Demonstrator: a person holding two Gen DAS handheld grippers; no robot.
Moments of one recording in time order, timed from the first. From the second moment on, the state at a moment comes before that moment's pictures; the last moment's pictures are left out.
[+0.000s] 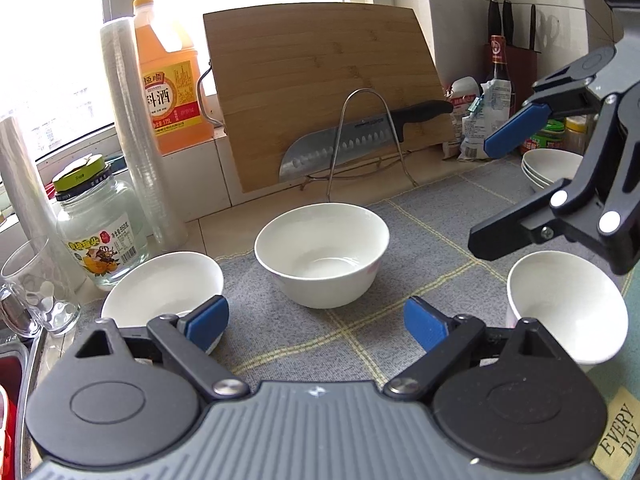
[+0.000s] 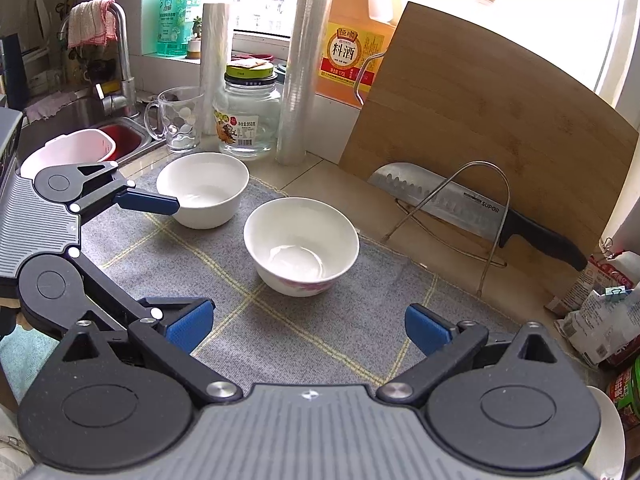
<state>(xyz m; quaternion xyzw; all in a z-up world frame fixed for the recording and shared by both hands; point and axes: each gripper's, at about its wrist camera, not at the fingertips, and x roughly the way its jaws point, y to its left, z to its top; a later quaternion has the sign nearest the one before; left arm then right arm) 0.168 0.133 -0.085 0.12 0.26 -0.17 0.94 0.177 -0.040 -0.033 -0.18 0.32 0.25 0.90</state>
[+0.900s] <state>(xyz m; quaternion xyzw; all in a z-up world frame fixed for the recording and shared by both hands) 0.215 0.107 -0.113 0.13 0.28 -0.15 0.94 0.270 -0.029 -0.053 -0.15 0.37 0.31 0.86</state>
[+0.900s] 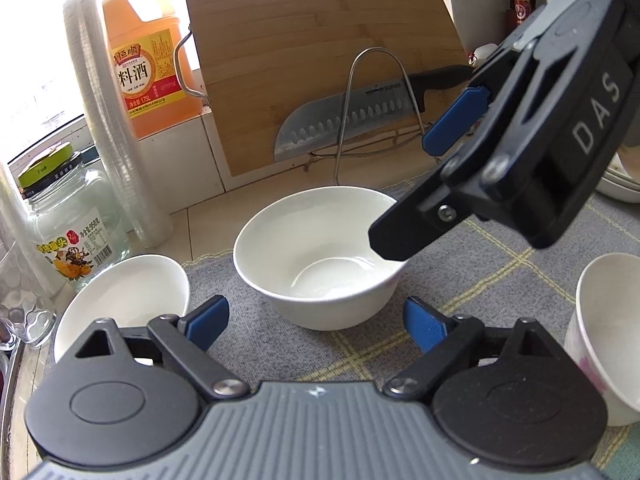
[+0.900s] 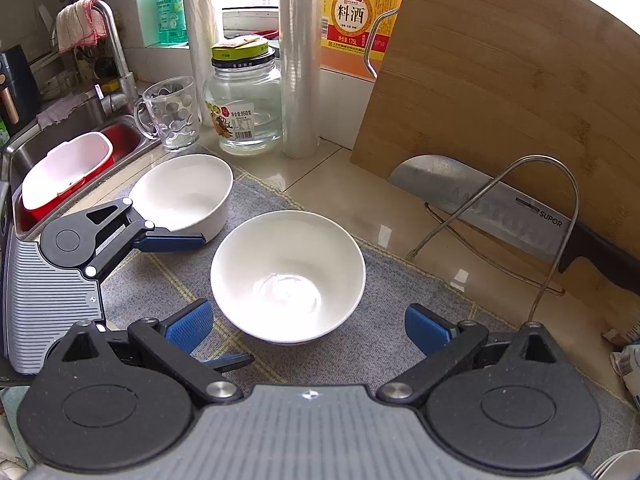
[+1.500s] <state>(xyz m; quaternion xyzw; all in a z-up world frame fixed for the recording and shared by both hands) 0.227 0.100 -0.120 0.13 0.29 -0.16 0.94 0.320 -0.017 -0.072 -0.12 0.40 0.35 0.84</state>
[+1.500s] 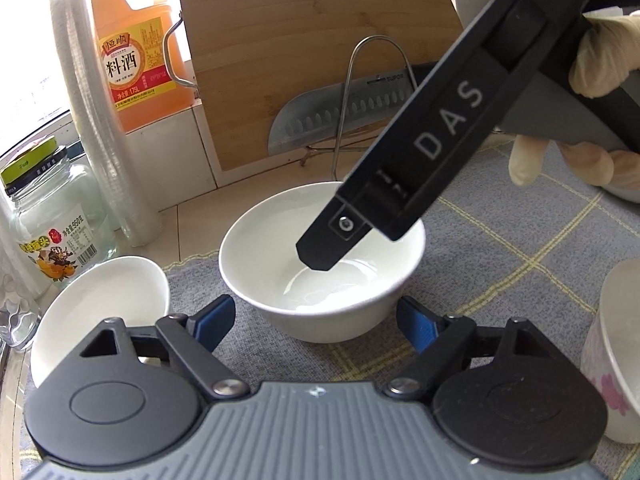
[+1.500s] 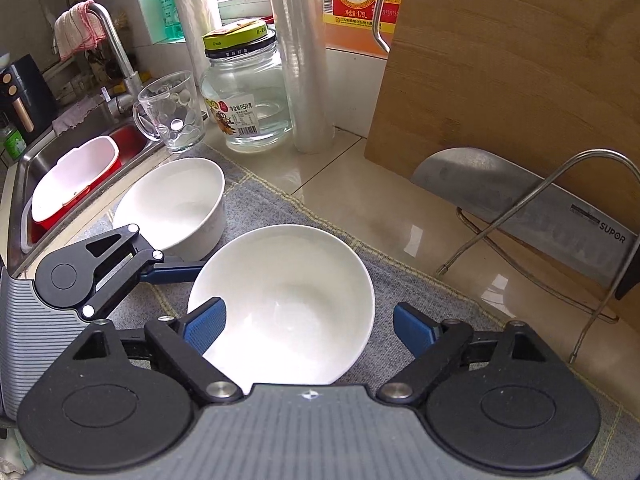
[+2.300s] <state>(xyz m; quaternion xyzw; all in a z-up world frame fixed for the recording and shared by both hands) 0.229 0.101 -0.120 0.12 0.28 -0.17 0.94 0.335 -0.006 -0.080 -0.12 0.41 0.38 0.82</state>
